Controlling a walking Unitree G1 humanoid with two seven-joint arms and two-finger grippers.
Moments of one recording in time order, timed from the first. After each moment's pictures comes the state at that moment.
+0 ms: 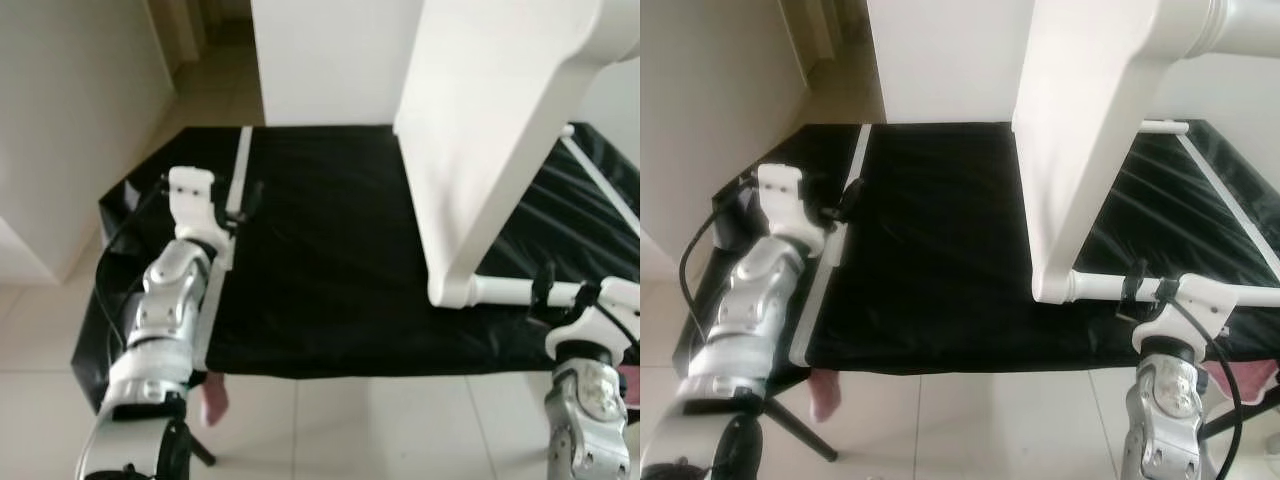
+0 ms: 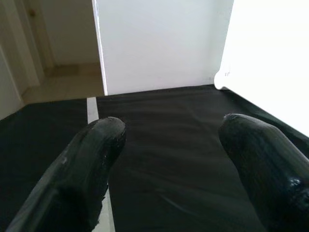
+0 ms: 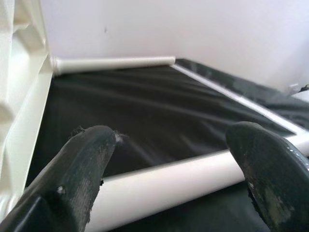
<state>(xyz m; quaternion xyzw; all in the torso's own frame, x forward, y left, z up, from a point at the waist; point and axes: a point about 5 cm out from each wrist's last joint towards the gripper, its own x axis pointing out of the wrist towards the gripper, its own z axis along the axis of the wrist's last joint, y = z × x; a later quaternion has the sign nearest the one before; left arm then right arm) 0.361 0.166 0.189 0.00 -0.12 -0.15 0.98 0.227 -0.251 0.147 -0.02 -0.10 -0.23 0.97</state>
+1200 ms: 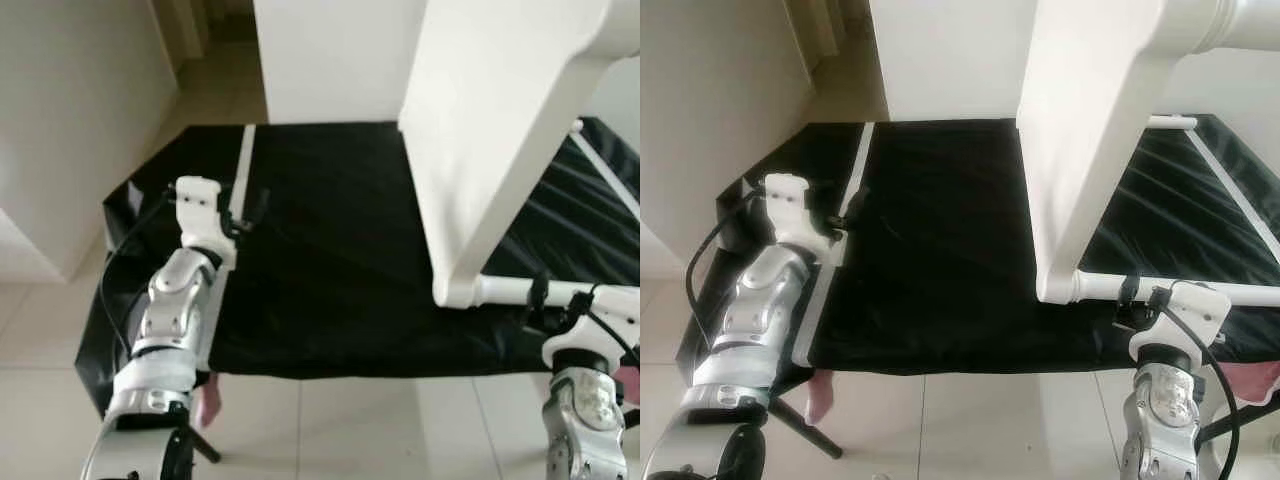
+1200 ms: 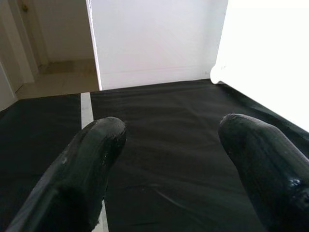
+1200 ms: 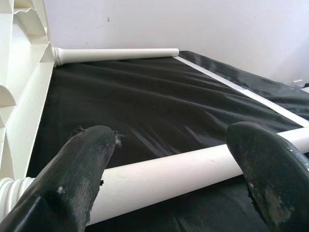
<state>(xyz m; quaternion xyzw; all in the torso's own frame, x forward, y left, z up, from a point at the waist) 0.361 0.164 0.189 0.00 -0.12 -0.16 0.98 0.227 -0.249 0.146 -0.02 -0.09 -0.23 0.97</state>
